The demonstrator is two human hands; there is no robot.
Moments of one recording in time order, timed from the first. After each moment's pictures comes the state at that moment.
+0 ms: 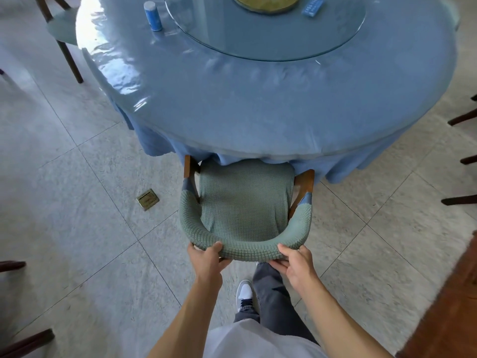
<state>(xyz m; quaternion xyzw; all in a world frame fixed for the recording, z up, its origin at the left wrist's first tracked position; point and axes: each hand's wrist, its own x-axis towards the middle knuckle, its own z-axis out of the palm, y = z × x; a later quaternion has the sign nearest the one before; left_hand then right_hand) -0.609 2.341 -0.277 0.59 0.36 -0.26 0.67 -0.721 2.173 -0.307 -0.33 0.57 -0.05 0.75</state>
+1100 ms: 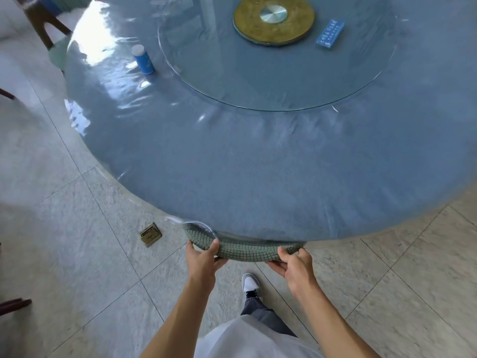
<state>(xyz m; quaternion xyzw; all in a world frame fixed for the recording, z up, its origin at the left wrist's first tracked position) -0.385 2.203 -0.291 0.59 0.34 -0.29 0.68 -0.503 2.024 -0.304 -0.32 0.56 -0.04 0.76</state>
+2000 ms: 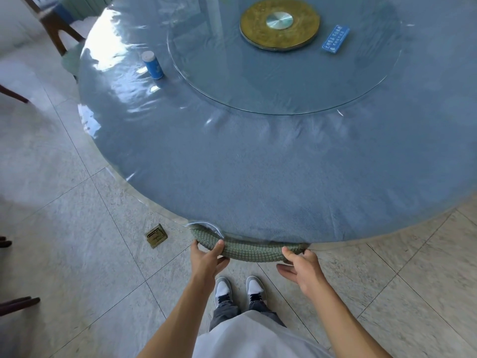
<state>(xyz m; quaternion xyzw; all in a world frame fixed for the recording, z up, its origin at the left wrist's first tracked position) -0.384 2.211 -0.284 0.63 0.31 -0.31 0.64 -0.502 2.015 -0.287 -0.41 0.58 0.06 0.70</state>
